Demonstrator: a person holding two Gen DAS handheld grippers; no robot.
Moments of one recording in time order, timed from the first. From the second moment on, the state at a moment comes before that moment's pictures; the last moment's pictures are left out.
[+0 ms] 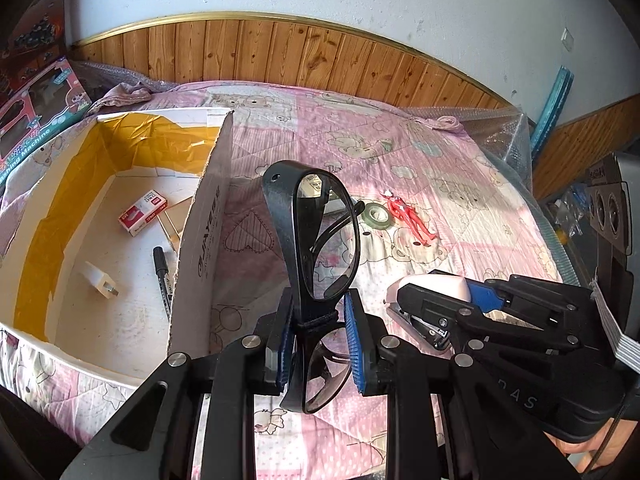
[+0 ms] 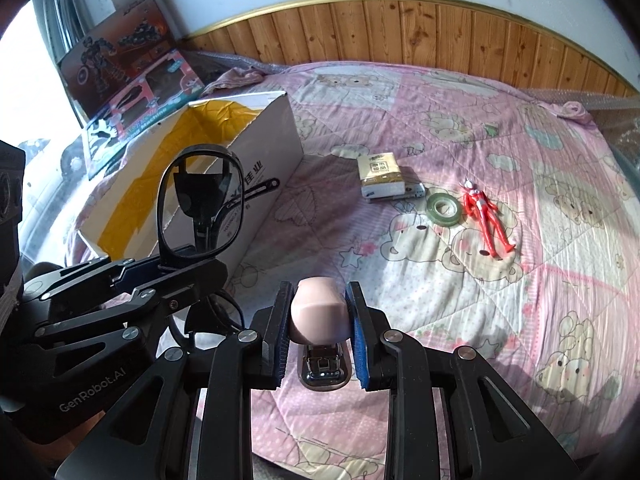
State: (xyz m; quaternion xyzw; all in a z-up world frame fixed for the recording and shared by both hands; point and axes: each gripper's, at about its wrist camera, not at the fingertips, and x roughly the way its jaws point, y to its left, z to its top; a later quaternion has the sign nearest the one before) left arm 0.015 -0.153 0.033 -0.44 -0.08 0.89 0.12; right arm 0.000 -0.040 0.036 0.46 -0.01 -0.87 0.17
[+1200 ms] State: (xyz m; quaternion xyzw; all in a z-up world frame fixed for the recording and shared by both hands) left arm 0.015 -0.256 0.068 -0.40 -0.16 0.90 0.08; right arm -0.019 -0.149 0.099 0.42 0.05 -0.88 0.23
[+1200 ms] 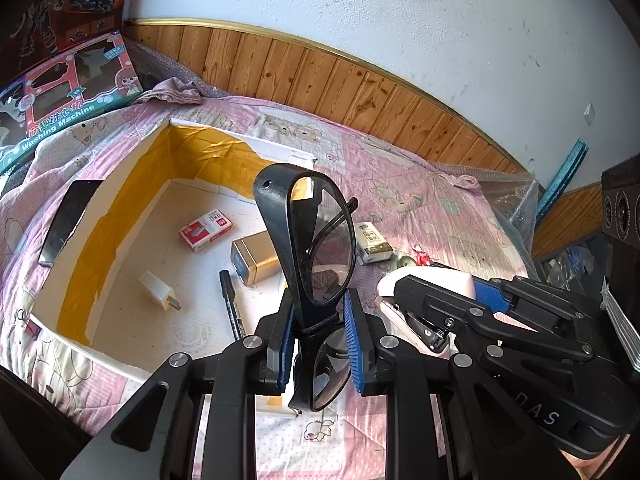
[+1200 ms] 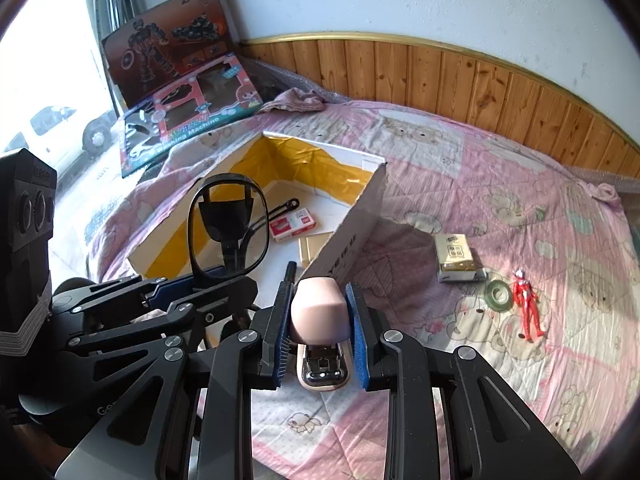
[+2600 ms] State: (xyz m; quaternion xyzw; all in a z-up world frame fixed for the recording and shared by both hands) left arm -0.023 -0.374 0.063 -0.40 -0.19 0.90 0.02; right arm -0.088 -0.239 0.088 0.45 0.05 -0.85 0.28
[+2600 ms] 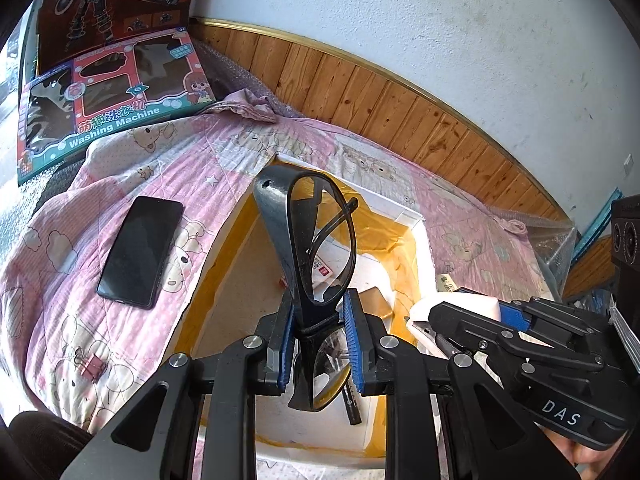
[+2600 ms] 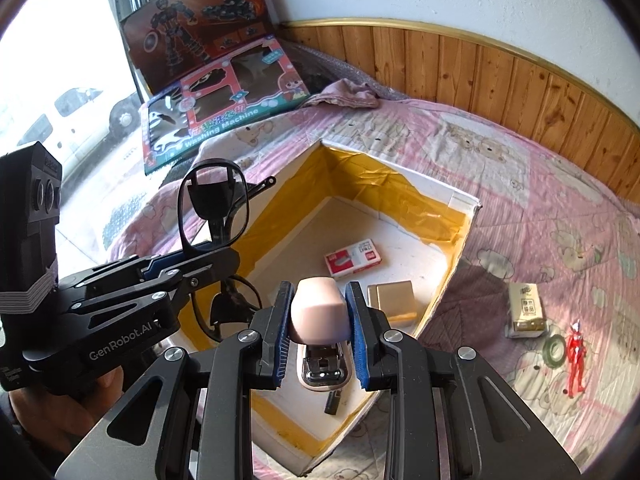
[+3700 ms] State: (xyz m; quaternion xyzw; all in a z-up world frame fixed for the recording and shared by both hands) left arm -0.167 -0.367 -0.005 -0.51 0.00 0.86 0.01; right arm -0.213 -0.242 0.022 0.50 0.07 -0.83 0.22
